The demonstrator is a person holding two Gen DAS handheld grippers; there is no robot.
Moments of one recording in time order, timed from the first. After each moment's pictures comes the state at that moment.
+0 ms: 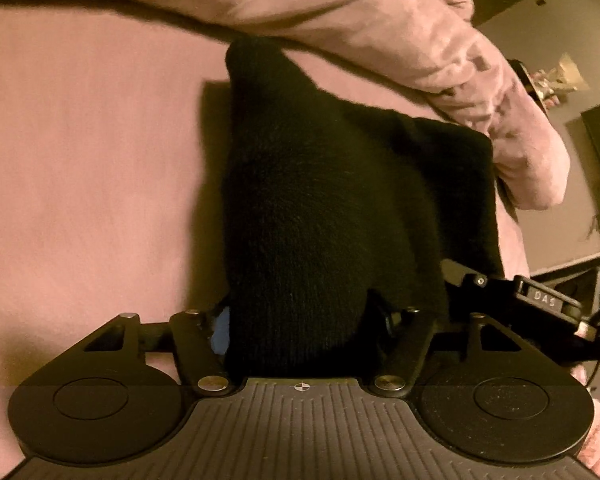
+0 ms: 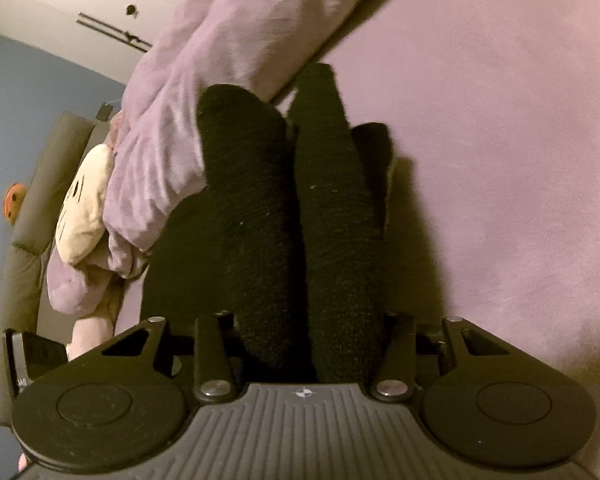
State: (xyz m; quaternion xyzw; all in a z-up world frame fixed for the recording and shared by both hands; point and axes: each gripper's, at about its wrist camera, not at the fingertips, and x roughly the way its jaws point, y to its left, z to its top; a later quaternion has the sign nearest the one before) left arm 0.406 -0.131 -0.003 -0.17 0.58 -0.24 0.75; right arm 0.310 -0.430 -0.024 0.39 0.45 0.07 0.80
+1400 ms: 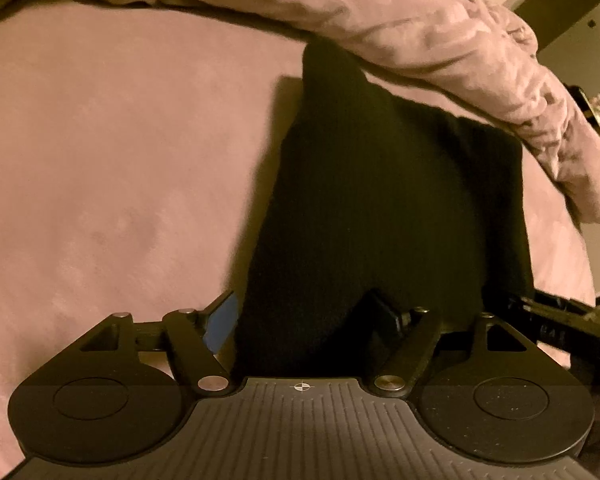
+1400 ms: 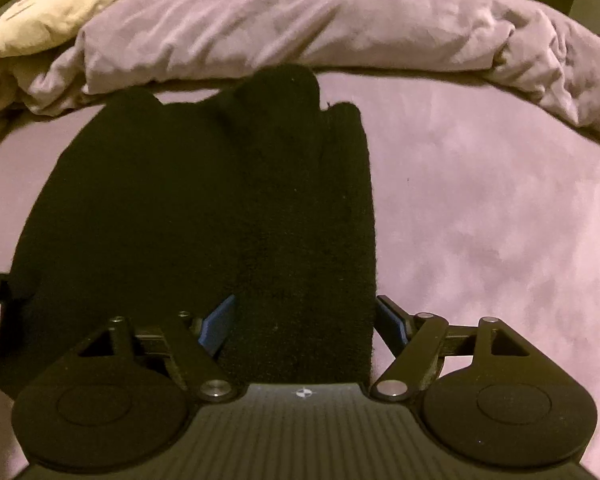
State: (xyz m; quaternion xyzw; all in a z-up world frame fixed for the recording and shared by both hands) left arm 0.351 0.020 0.013 -0.14 0.57 -0.14 0.80; right arm 0.300 -0.225 0.022 0.03 0.51 -0.06 0.86
